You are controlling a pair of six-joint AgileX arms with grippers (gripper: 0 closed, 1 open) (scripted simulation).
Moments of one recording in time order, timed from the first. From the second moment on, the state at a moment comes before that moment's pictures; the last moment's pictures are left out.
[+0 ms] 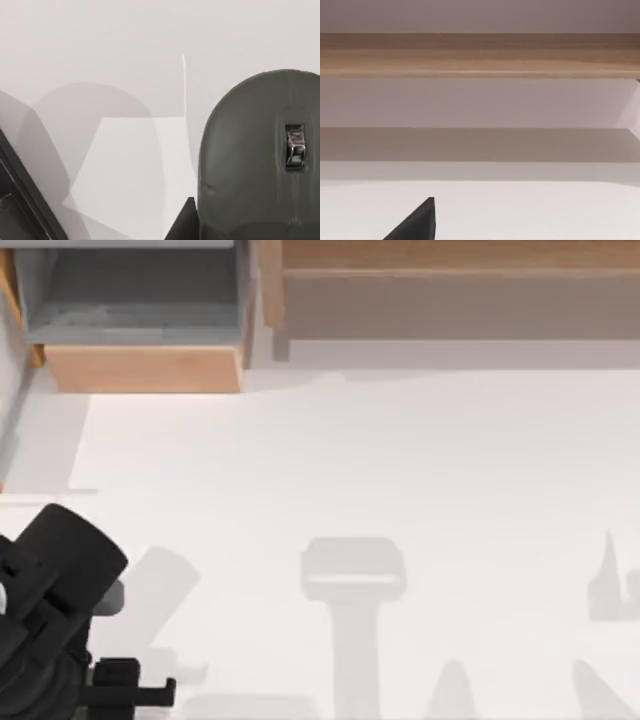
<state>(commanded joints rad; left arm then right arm) -0.55 1.11 0.55 -0.89 -0.06 -0.52 0.00 0.00 0.00 0.00 0.00 0.00</state>
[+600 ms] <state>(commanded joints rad) -0.55 1.10 0.55 -0.84 -0.06 -0.52 0.00 0.00 0.00 0.00 0.00 0.00</state>
